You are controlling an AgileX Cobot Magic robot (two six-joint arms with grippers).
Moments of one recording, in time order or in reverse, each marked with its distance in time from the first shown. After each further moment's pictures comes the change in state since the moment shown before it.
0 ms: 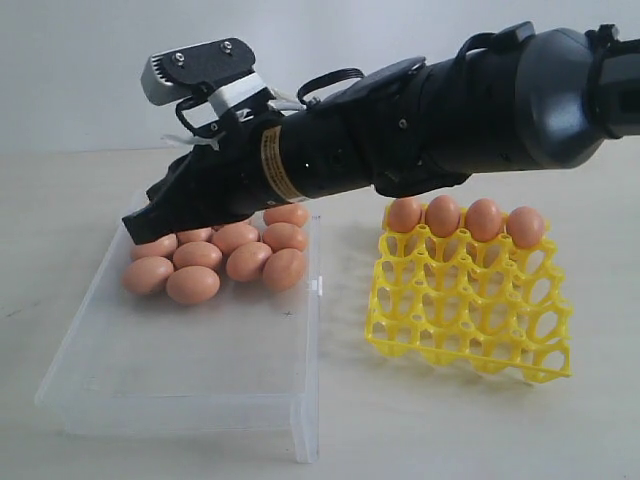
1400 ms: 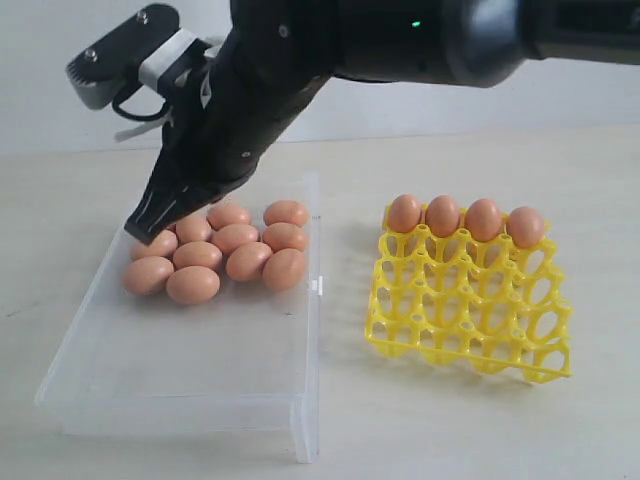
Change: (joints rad) left arm 0.000 0.000 0.000 0.000 0.000 0.000; right arm 0.092 0.075 -0.368 1.647 1.012 -1.935
